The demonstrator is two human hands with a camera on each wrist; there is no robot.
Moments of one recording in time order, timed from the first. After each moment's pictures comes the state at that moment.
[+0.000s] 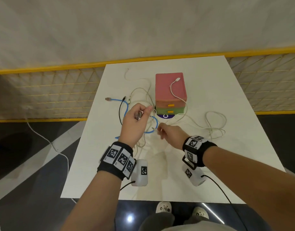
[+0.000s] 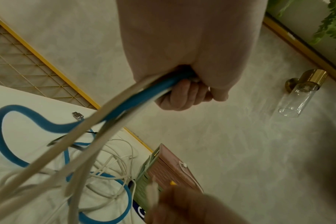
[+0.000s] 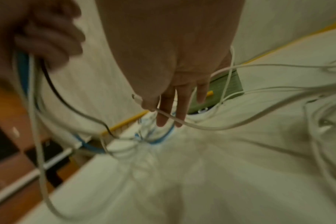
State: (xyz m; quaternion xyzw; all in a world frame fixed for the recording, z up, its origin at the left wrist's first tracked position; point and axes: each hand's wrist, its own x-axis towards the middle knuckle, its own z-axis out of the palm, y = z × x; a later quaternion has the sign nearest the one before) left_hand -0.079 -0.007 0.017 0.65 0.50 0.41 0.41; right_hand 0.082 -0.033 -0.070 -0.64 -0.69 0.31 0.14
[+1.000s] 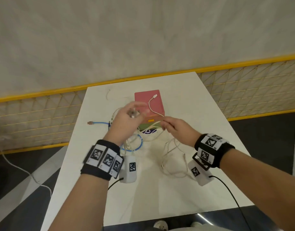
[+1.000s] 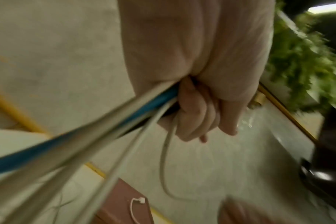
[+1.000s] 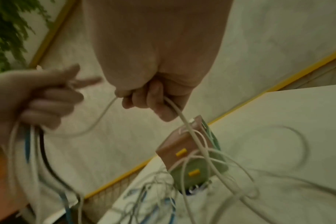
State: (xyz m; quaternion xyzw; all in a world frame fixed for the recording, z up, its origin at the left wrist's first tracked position) left_hand -0.032 0.004 0.082 0.72 0.42 0.32 0.44; right_hand 0.154 -0.063 0.021 -0.61 -0.66 0.28 0.35
